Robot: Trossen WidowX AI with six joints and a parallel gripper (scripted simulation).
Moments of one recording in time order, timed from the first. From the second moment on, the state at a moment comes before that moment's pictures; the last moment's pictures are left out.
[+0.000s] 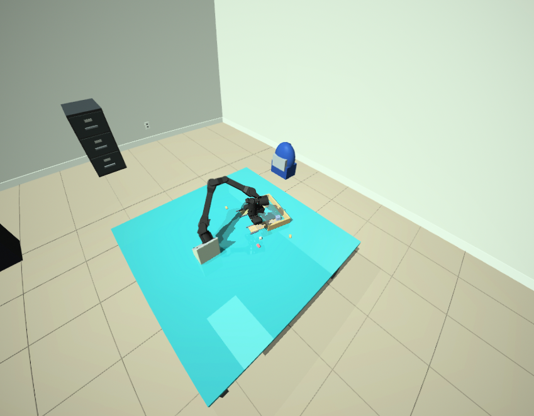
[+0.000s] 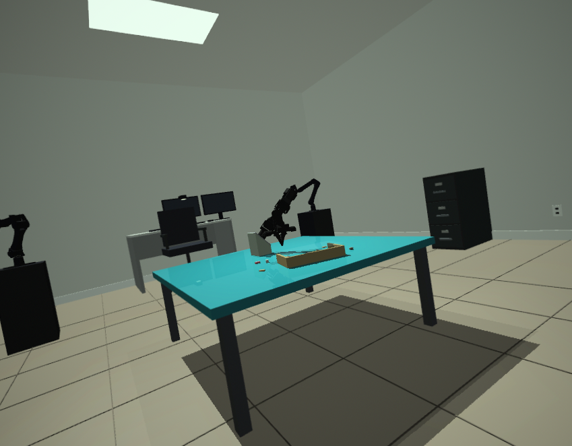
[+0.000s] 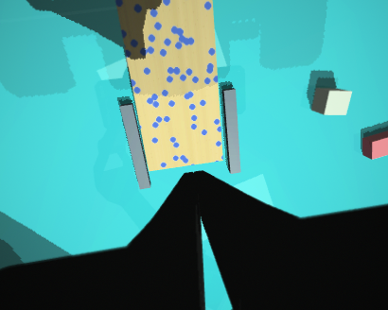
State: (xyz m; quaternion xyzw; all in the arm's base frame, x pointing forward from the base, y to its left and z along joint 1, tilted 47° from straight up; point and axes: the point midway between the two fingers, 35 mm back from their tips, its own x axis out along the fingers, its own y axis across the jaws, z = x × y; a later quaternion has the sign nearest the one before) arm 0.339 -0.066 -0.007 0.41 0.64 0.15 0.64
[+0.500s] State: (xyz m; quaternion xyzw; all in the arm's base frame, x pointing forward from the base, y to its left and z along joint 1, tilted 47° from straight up) arm 0.344 -0.054 -0.022 0.40 0.64 0.16 0.64
